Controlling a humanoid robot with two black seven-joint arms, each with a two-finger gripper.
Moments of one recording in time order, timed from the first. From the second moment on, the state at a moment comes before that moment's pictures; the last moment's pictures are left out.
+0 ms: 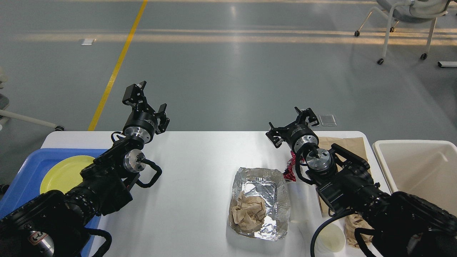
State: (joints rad) left arm -0.87 -0.03 -0.69 -0.24 0.03 -0.19 -0.46; right arm 0.83 0.08 0.59 0.31 0.55 0.16 0.14
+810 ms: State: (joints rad) left arm -0.87 -0.03 -0.69 -0.24 0.03 -0.19 -0.46; right arm 0.84 -0.02 0.63 0.31 0.55 0.15 0.13
